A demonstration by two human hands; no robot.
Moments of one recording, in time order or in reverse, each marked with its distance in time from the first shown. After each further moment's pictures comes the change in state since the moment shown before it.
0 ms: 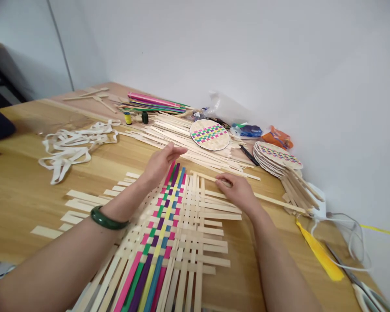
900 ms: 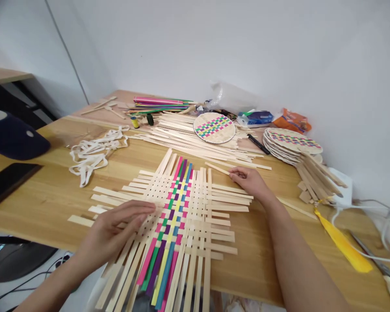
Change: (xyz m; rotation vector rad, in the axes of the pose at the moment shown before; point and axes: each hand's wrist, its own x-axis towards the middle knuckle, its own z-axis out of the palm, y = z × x) left_hand -0.161 0.050 -0.069 0.776 -0.191 0.073; right_hand 0.012 0.035 -0.004 0.200 -0.030 0.064
